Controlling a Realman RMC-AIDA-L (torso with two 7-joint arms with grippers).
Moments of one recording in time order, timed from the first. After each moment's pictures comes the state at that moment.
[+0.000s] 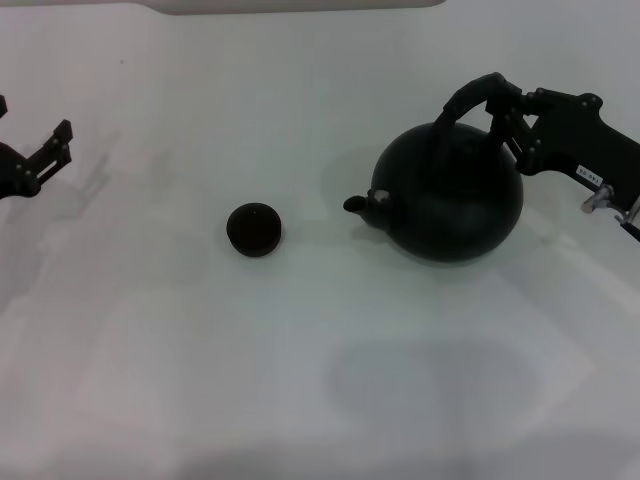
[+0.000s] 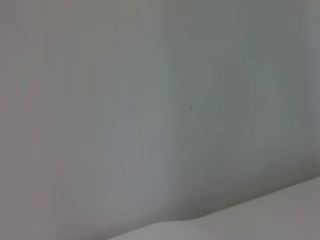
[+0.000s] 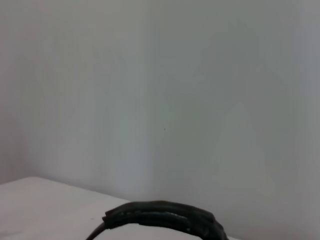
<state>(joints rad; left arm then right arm) -0.26 -2.07 0.94 0.37 1.04 1.07 -0.55 0.32 2.01 -1.57 -0.39 -0.62 -1.10 0.69</state>
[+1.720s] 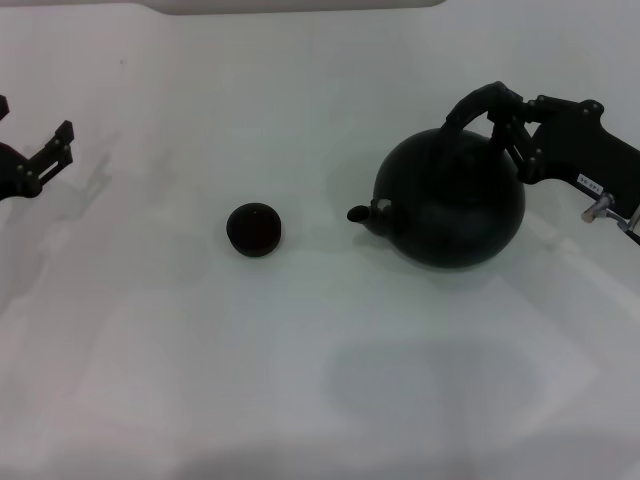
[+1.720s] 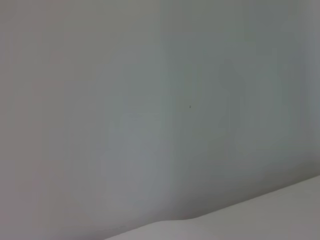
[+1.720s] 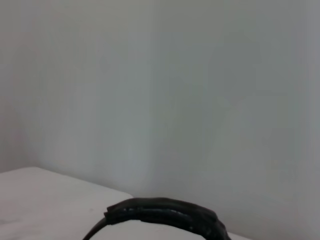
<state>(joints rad) -0.26 -2.07 0.94 0.37 1.04 1.07 -0.55 0.32 2.01 -1.57 -0.36 -0.61 -1.12 0.64</state>
